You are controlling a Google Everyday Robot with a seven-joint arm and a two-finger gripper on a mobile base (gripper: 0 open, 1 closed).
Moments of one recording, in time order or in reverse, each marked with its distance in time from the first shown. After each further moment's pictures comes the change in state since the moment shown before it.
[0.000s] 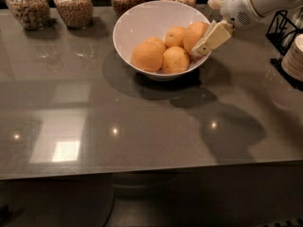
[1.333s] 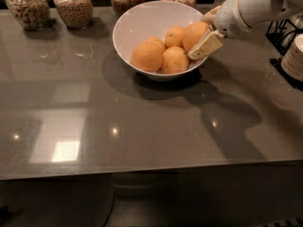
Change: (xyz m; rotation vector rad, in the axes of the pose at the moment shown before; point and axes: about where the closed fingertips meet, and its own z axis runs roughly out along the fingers) arm 0.026 -0.006 0.038 -0.026 0.018 0.023
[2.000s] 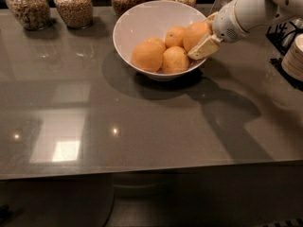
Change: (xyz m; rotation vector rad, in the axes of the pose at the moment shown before) arm 0.013 -0.003 0.017 -0.013 0.012 -0.006
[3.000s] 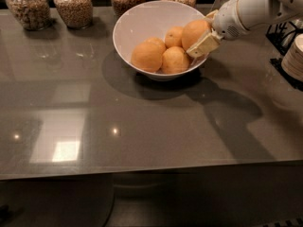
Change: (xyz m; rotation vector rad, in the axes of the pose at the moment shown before) arm -0.012 -0.003 -0.009 0.005 -0.055 0.002
